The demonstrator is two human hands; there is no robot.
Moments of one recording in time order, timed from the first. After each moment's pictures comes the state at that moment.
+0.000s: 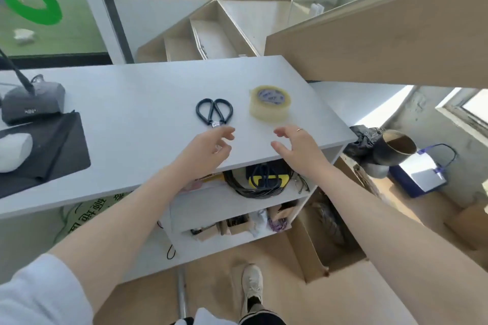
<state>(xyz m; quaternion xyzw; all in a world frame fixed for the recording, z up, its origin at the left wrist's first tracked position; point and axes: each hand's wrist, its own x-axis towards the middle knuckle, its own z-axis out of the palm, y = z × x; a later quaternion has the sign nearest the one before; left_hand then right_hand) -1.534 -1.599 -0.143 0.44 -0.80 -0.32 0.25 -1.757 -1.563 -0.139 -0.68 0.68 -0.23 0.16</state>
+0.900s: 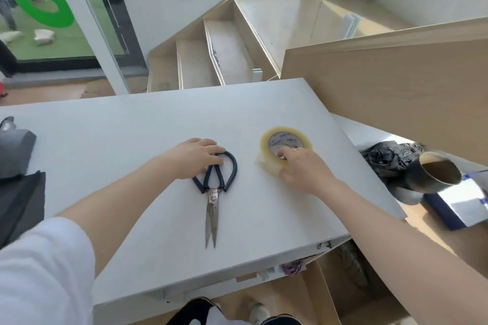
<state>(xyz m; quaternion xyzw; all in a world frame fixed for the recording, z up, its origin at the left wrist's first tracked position) -1.544 -1.831 -0.158 0.32 -0.92 0.05 -0.22 -1.806 -1.754 -0.158 -0.74 0.67 -0.02 0.10</state>
